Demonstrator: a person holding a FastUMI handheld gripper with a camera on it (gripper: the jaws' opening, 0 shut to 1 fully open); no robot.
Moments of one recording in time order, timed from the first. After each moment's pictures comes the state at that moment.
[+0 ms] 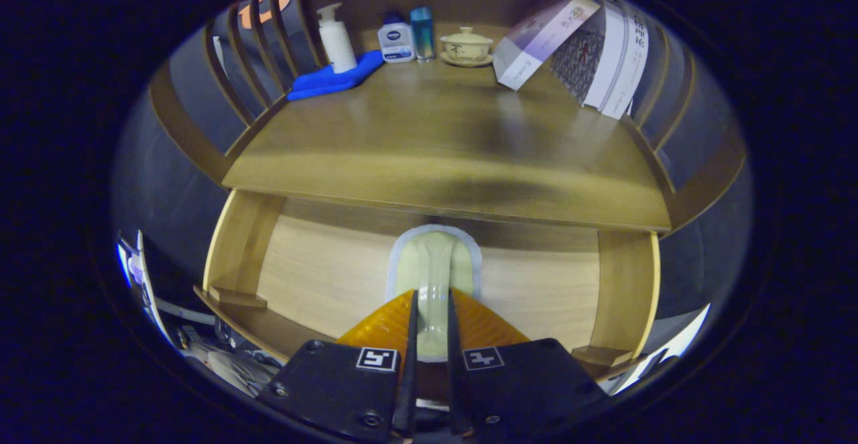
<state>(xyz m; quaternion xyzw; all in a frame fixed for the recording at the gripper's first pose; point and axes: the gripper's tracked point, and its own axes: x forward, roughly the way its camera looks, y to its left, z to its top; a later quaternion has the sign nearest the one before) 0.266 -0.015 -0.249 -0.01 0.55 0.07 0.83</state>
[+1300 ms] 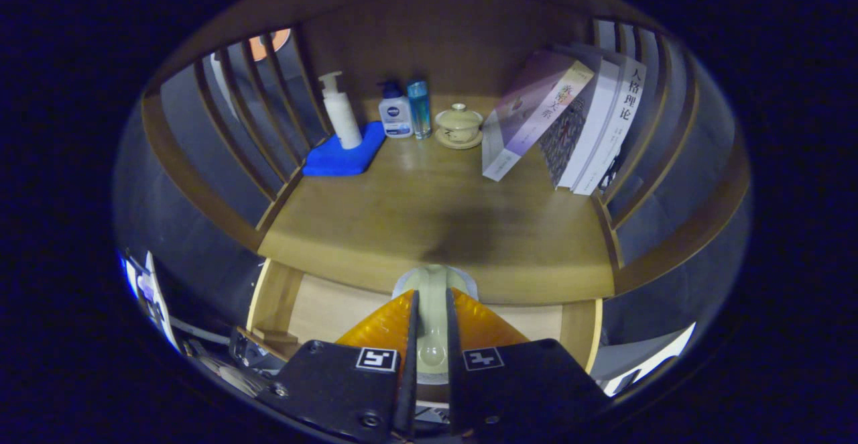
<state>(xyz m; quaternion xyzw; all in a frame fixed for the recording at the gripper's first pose) 0.337 -0.019 -0.153 0.02 0.49 0.06 0.87</state>
